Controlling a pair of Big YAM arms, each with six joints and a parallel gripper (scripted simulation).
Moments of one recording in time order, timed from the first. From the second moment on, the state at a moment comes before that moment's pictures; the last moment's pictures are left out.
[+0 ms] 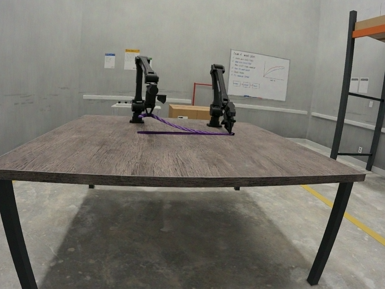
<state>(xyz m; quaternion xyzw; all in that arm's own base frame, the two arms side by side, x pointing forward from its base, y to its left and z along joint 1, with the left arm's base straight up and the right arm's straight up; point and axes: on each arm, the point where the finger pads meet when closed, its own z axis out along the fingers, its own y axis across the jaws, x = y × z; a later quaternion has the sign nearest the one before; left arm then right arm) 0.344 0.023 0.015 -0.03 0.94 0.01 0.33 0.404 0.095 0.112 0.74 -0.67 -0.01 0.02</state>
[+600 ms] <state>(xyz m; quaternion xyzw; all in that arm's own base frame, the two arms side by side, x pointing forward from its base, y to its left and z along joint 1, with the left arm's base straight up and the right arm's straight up) 0.344 0.023 0.015 -0.03 0.94 0.01 0.33 0.414 0.097 0.112 0.74 -0.67 -0.01 0.02</state>
